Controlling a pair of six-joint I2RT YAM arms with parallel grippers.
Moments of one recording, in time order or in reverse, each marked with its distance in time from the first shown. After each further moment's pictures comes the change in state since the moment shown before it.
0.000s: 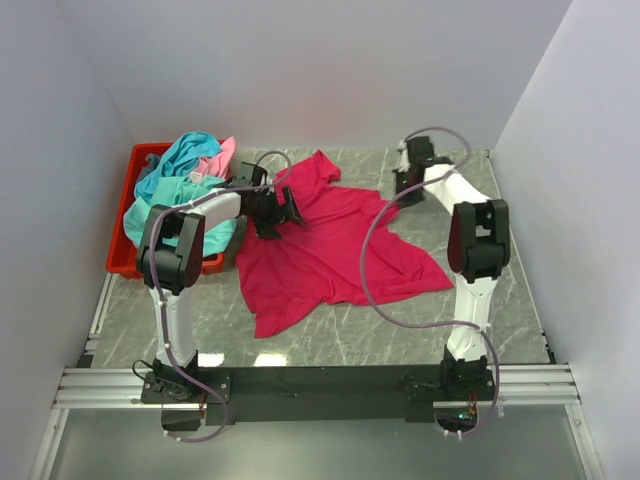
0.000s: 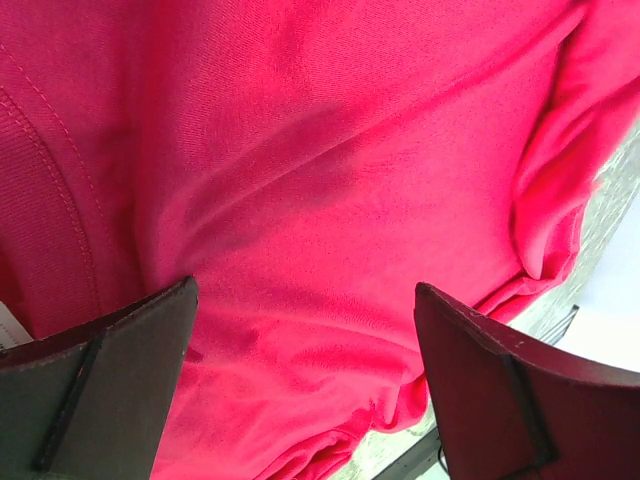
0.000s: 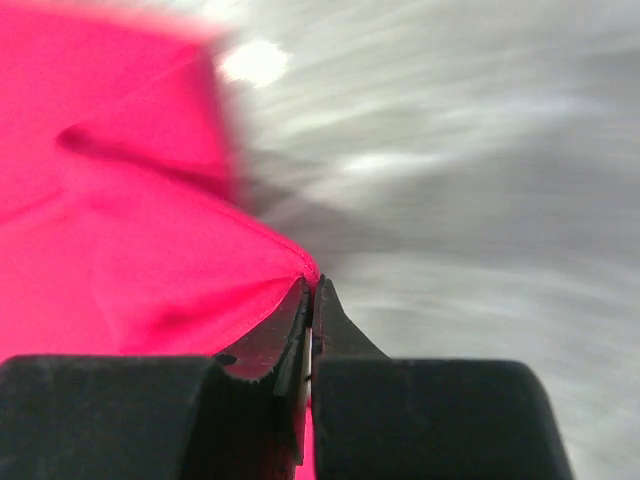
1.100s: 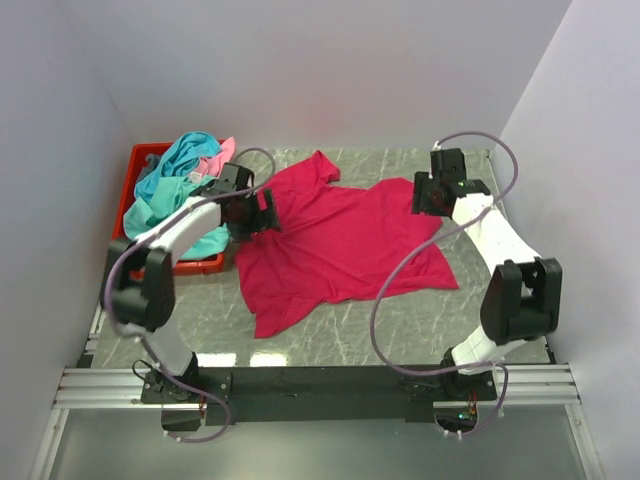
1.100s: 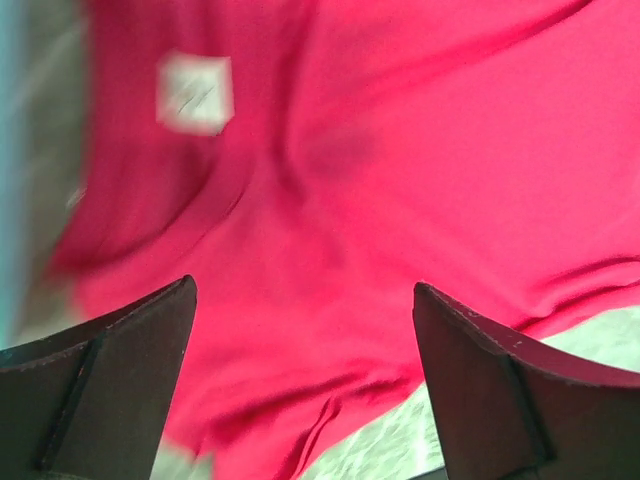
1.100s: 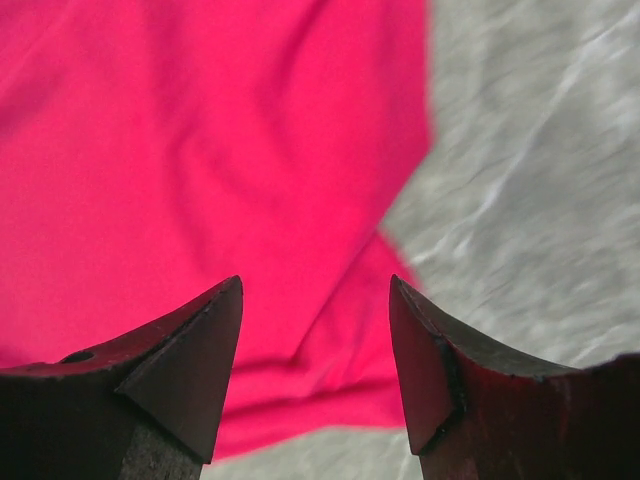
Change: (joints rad) left arm -0.004 -0.296 -0.140 -0.165 -0.262 0.048; right arm -0.031 -0.542 -0.383 0.035 0.290 0.083
